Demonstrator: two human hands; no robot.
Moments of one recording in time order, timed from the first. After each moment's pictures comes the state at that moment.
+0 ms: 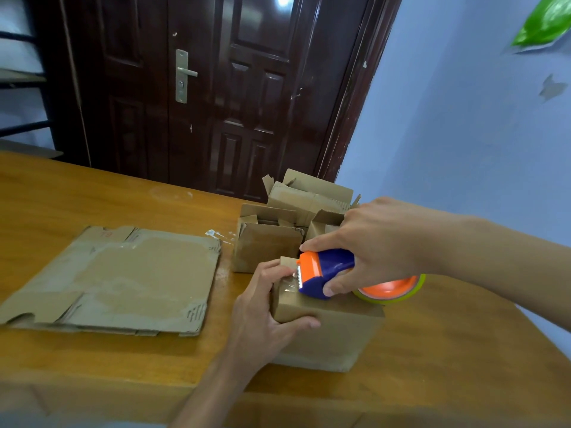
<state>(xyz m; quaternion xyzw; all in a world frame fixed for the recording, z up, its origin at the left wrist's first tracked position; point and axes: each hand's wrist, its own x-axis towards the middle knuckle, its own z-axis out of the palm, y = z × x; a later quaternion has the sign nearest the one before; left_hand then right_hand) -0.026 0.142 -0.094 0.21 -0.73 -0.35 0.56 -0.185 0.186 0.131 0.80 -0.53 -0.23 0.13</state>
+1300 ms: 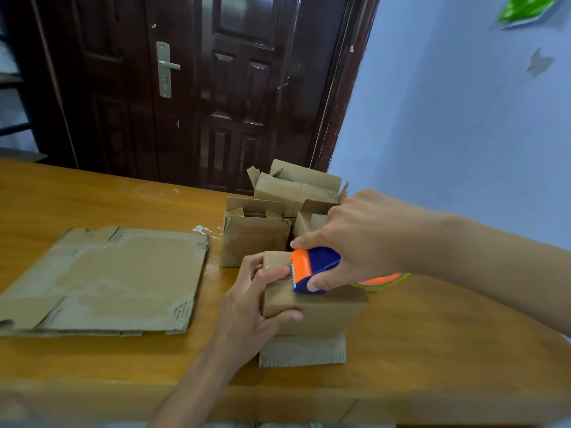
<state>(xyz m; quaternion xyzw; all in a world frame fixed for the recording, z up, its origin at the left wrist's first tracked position) -0.024 0.131 -0.109 0.21 -0.79 -0.29 0.51 -0.182 0.200 0.121 0.79 -0.53 -0.24 0.20</state>
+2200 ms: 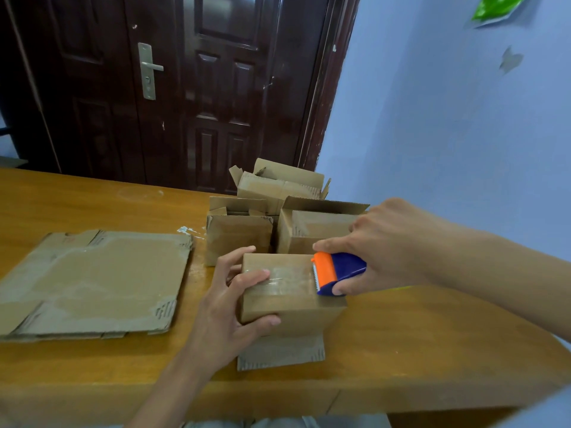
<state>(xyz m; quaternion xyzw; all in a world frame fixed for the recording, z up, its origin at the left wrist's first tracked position) -0.013 0.139 -0.107 0.17 -0.81 -0.24 0.51 -0.242 0.240 0.107 0.79 -0.54 -0.20 0.22</state>
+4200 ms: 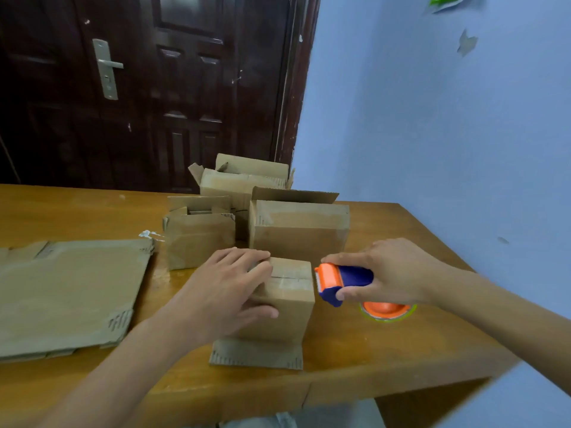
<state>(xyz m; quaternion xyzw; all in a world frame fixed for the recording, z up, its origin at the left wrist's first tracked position) -0.056 0.138 -0.043 0.18 -0.97 0.06 0.17 -0.348 0.279 0.029 0.74 -0.67 -0.07 0.06</state>
